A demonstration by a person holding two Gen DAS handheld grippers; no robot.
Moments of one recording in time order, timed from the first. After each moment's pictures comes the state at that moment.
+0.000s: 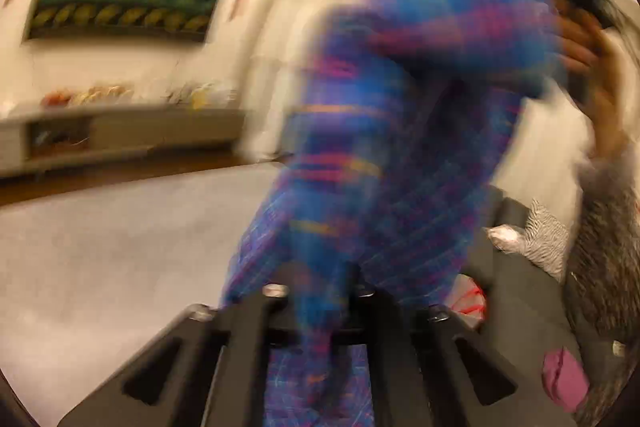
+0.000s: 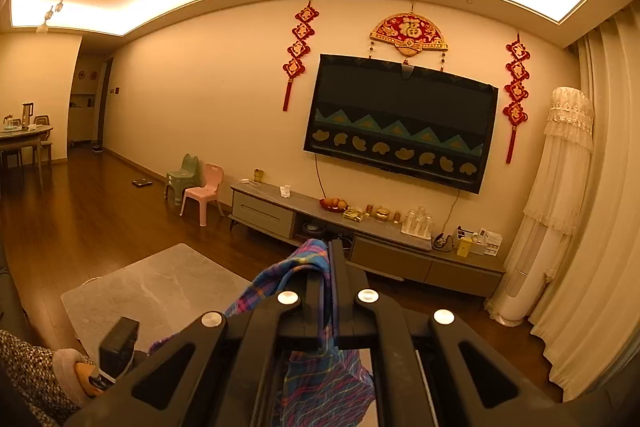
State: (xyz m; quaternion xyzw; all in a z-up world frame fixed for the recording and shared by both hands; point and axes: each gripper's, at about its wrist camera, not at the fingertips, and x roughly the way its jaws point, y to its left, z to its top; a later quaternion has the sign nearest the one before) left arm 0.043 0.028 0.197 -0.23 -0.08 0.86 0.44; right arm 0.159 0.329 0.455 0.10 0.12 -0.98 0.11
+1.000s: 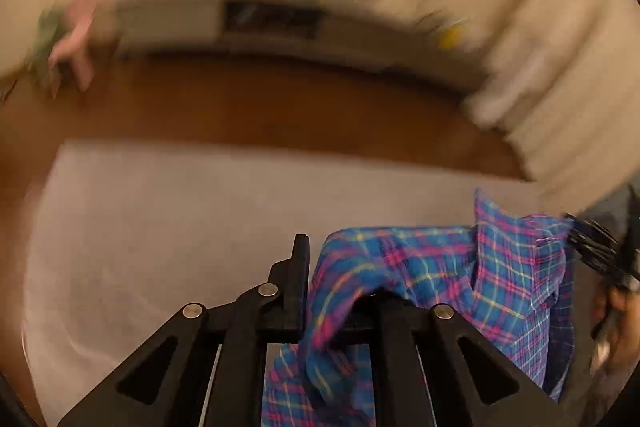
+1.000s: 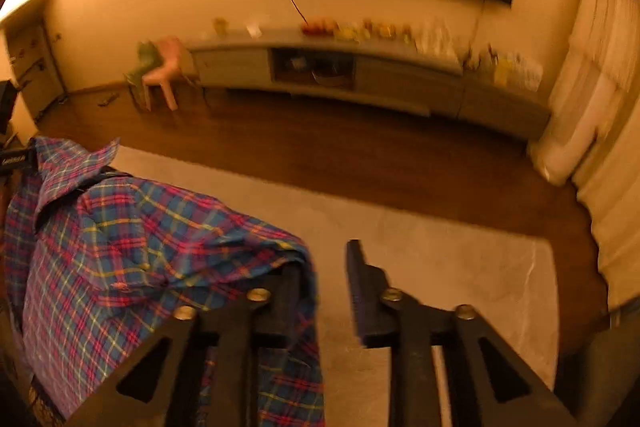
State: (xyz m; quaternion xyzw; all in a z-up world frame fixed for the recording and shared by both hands) left arm -0.349 -0.098 0.066 -0.53 -0.09 0.84 0.07; right arm -0.295 0.340 0.137 0.47 0.03 -0.88 0.05
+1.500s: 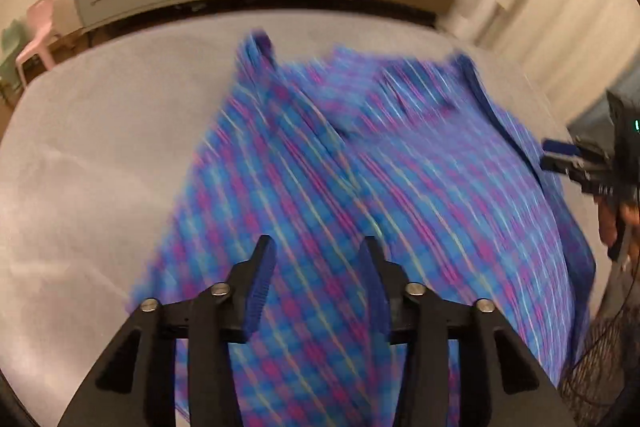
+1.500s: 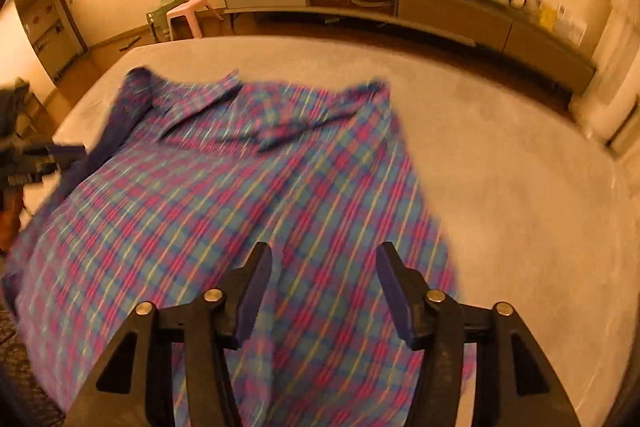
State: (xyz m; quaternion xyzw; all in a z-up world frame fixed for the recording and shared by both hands) left arm -0.198 -0.058 -0.035 -0.53 0.02 0.83 0.18; right arm -0.188 0.309 0.010 0.50 0.03 -0.85 0.16
